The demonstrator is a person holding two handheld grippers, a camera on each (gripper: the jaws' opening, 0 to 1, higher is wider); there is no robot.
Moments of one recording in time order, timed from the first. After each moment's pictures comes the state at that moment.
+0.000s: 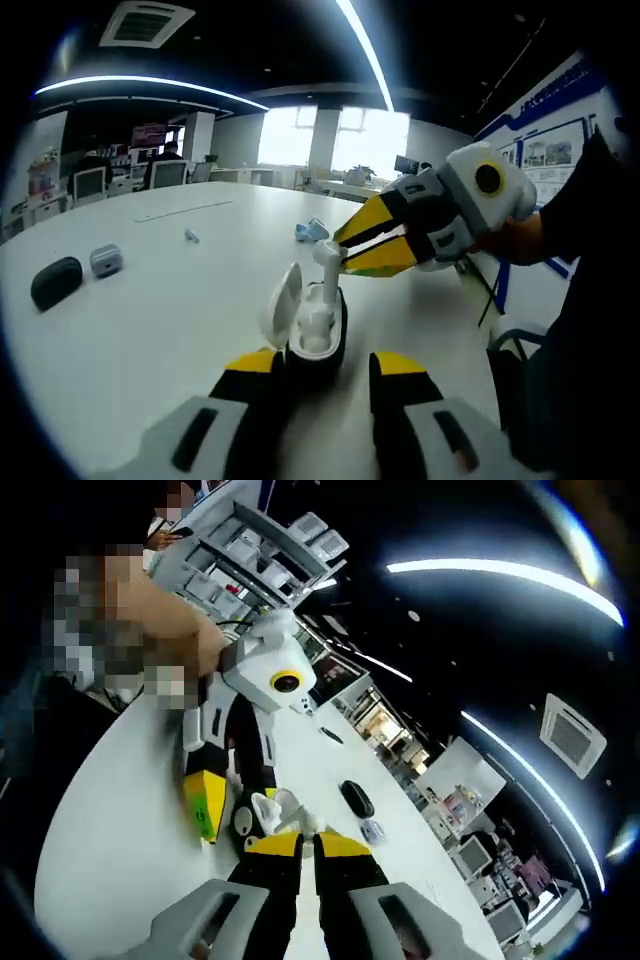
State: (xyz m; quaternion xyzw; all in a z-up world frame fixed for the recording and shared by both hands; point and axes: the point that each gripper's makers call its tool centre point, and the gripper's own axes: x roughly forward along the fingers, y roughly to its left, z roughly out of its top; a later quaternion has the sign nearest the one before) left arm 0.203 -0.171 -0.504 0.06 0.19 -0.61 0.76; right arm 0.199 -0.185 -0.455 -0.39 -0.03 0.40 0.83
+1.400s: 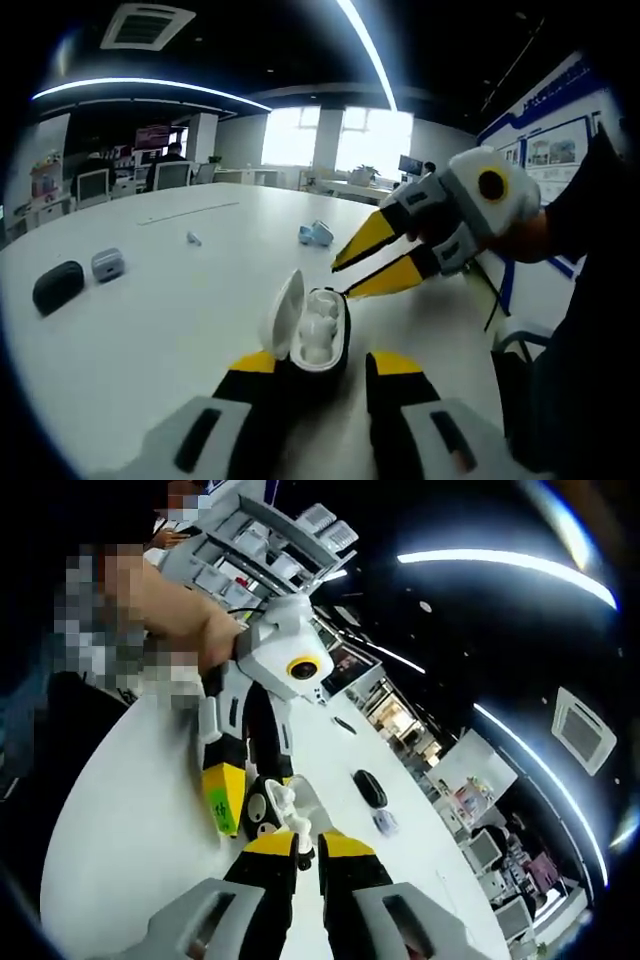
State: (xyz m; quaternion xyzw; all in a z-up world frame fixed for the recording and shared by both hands) left arm 0.205 -0.176 -0.503 0.06 0.19 -0.61 0.77; right arm 0.193 -0.191 -0.463 -0.37 0.01 0.41 0.83
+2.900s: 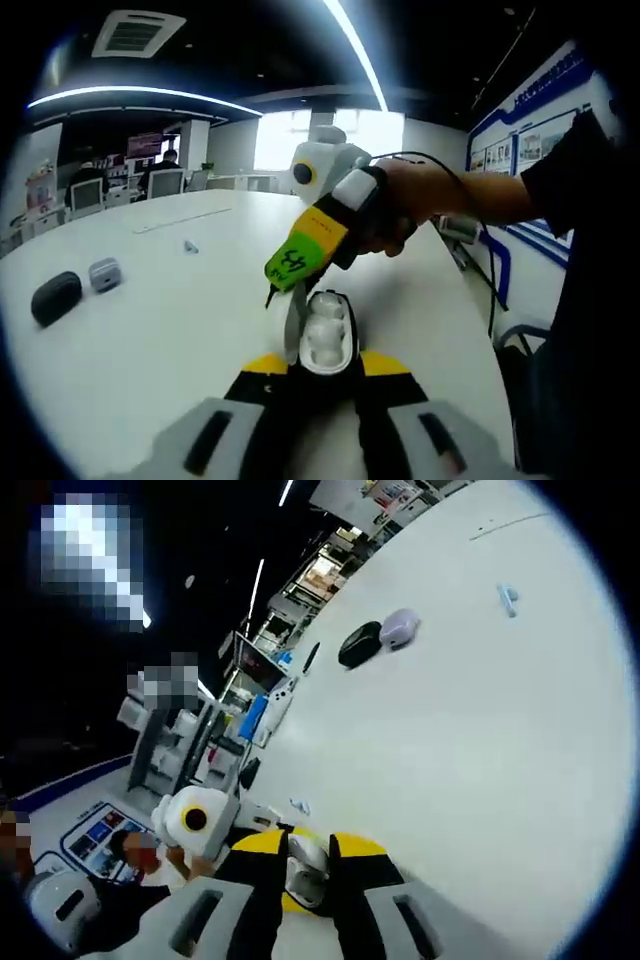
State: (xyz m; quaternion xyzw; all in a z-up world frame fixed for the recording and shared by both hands) left arm 0.209 -0.175 -0.501 0.07 0.17 -0.62 0.76; right arm 0.235 -0.168 -0.473 0.34 0.41 0.43 0.73
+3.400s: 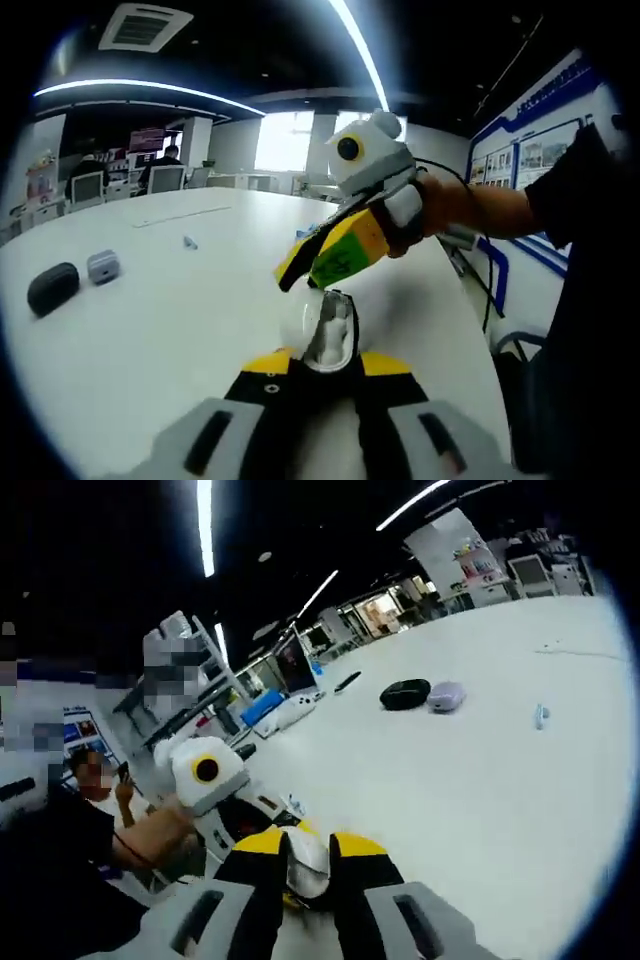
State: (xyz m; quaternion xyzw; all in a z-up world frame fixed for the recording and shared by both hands) left arm 0.209 -0.176 -0.502 0.05 0.18 -0.62 0.76; right arm 0.213 -0.168 -0.458 0.14 0.26 0.49 0.82
